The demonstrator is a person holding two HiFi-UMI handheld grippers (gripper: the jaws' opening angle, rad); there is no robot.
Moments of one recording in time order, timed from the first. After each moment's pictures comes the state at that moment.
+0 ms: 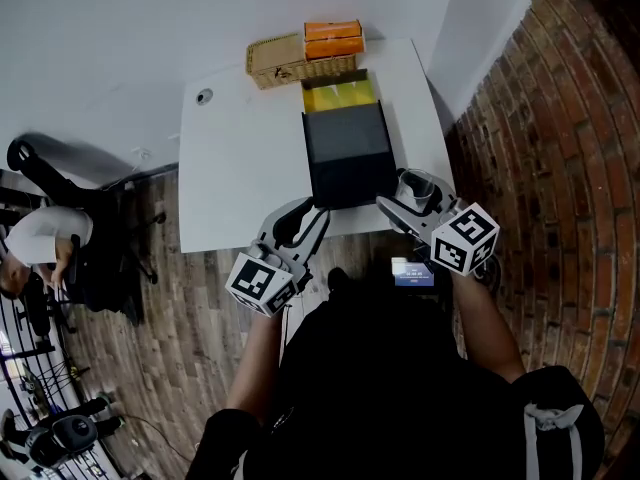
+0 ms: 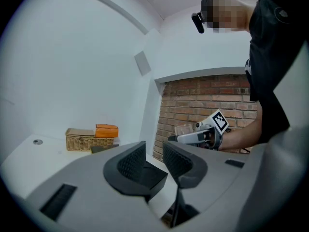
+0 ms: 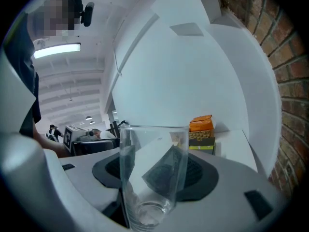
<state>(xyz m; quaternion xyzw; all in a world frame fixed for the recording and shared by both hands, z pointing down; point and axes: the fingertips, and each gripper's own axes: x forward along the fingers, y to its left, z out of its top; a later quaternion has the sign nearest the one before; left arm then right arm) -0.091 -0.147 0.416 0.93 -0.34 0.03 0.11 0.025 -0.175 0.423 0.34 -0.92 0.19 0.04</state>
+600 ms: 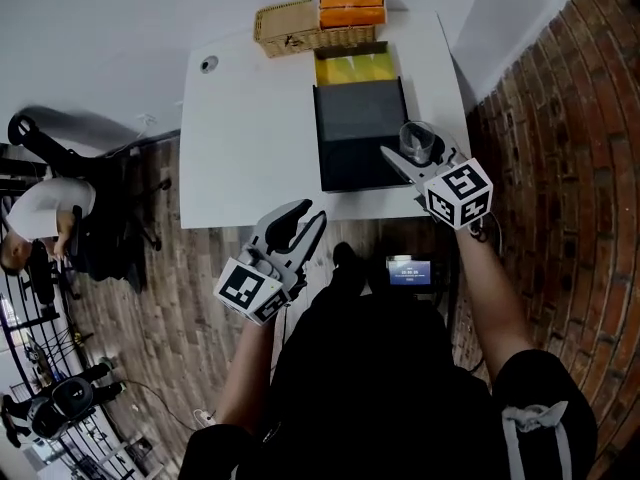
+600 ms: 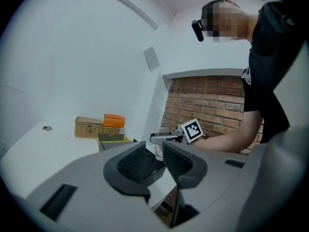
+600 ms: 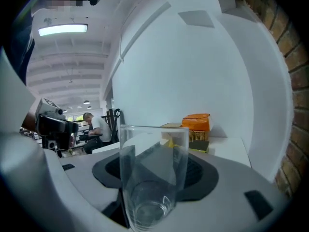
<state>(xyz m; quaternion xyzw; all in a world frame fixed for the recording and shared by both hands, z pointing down) -0.109 -0.132 0.435 0.91 -0.37 0.05 0.16 0.022 -0.262 0.481 0.35 -0.92 0.12 0.10</state>
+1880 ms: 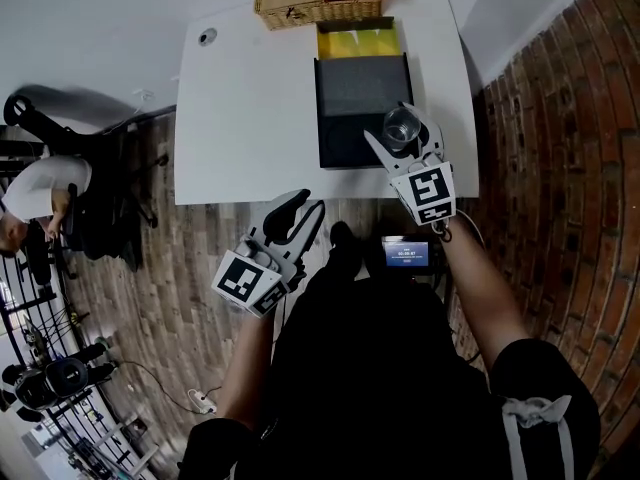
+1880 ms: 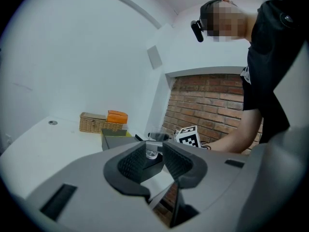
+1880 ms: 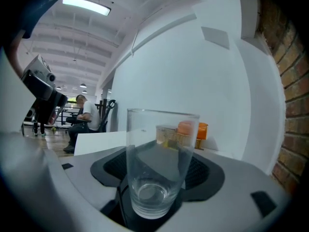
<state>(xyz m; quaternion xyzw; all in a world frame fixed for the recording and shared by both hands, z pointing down) -0.111 -0.111 0.453 0.90 -0.39 0.05 0.18 -0.007 -0.252 0.512 0.41 -0.90 0.00 0.13</state>
